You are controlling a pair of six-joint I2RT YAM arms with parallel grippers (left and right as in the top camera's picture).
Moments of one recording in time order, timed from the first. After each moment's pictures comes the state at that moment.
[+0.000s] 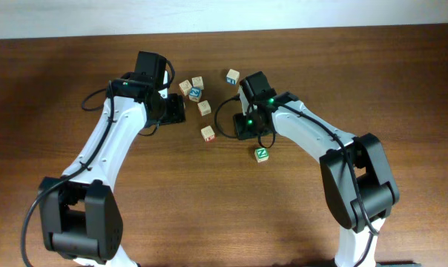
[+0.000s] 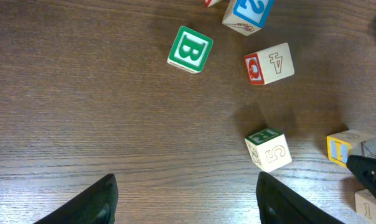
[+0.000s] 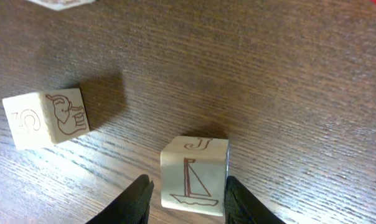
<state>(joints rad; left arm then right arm) -0.20 1.83 1.49 -0.88 0.03 -0.29 0.43 2.03 1.42 -0.61 -0.19 0.23</state>
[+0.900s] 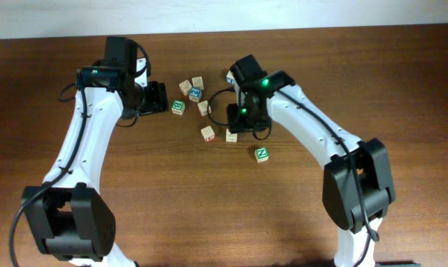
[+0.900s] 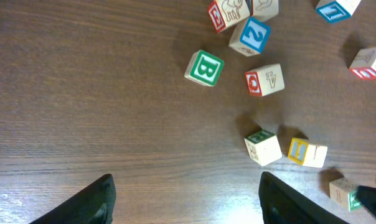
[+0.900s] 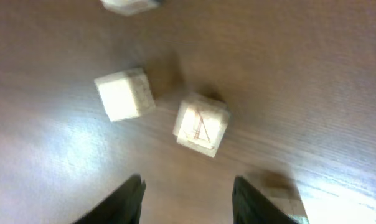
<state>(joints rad) -0.09 1.83 1.63 -1.02 0.13 -0.22 0.46 2.04 1.69 -1.00 -0.22 0.35</state>
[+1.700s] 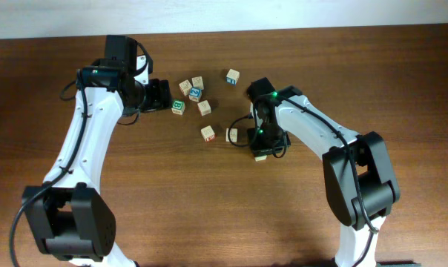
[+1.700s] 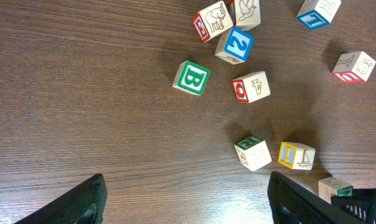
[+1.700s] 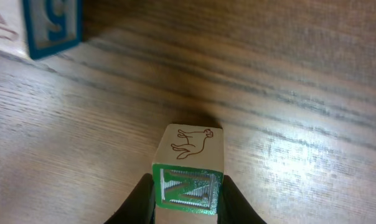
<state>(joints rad) -0.09 1.83 1.63 -0.98 0.16 -0.20 0.40 2.05 1.47 -1.01 -0.16 0.21</state>
